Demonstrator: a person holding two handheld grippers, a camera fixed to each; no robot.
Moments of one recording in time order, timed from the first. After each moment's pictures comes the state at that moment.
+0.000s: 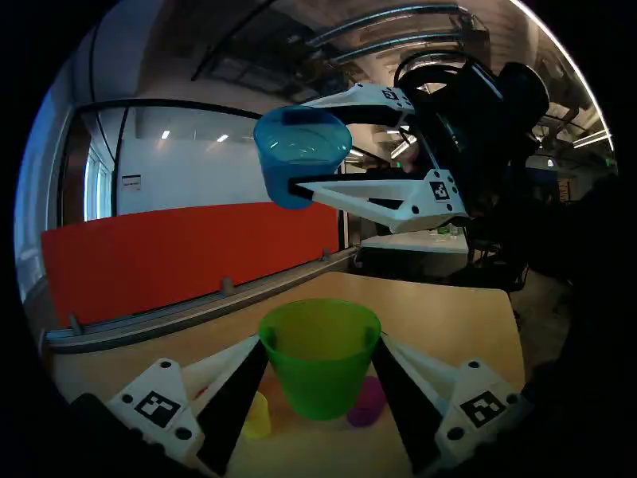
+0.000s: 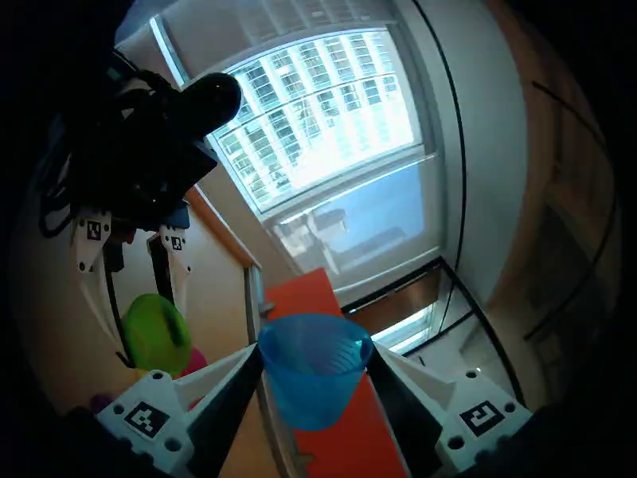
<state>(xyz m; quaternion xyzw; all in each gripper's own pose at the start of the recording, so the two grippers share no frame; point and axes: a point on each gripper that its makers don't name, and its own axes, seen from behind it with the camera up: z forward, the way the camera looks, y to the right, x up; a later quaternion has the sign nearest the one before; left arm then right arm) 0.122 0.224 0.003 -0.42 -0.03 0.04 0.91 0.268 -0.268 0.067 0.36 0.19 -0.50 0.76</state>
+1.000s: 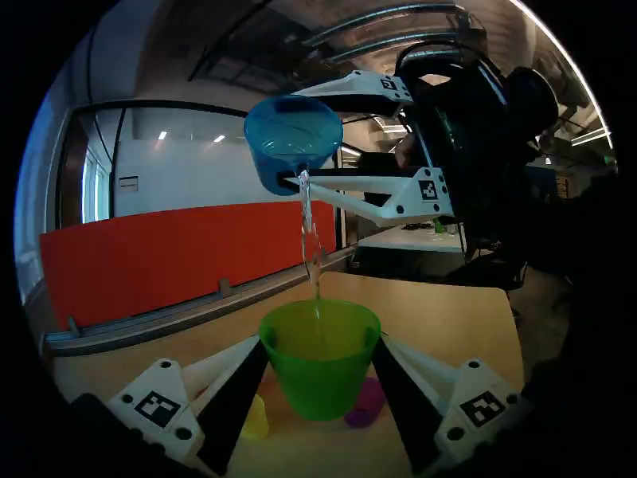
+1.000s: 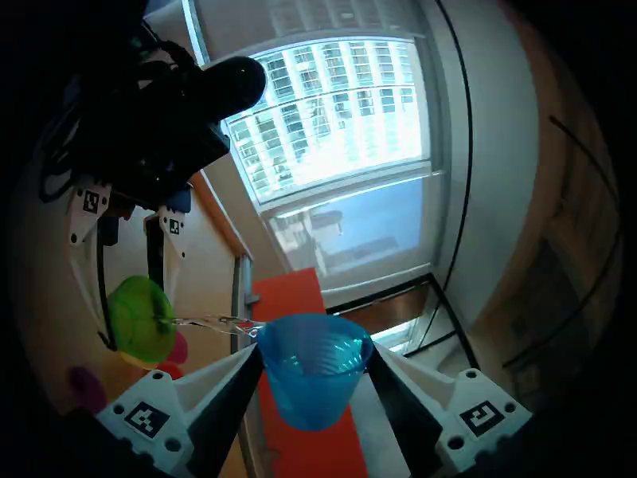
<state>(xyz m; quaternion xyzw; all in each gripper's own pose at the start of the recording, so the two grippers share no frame) 0.124 0.228 0.001 -0.43 -0.03 0.04 0.90 0.281 -0.270 0.073 0.33 0.22 -0.56 0.73</state>
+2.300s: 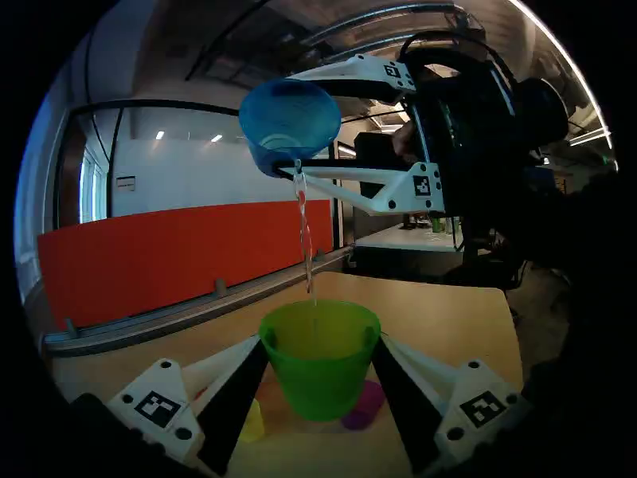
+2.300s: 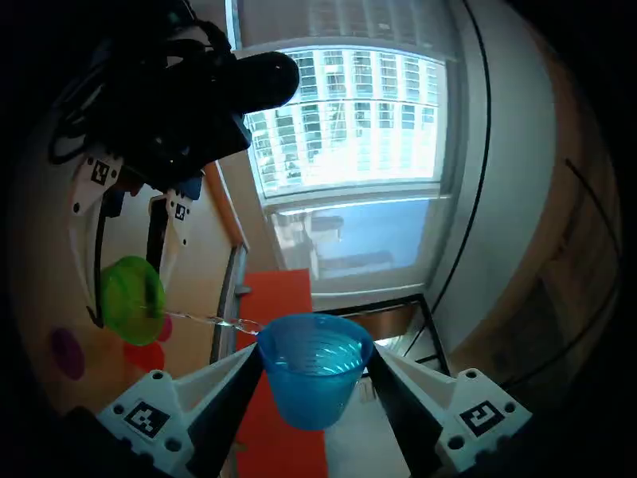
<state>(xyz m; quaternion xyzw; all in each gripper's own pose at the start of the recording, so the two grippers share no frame) 0.123 0.236 0.001 -0.43 -0.03 0.04 0.90 0.293 -0.274 0.074 0.31 0.25 -0.61 0.68</state>
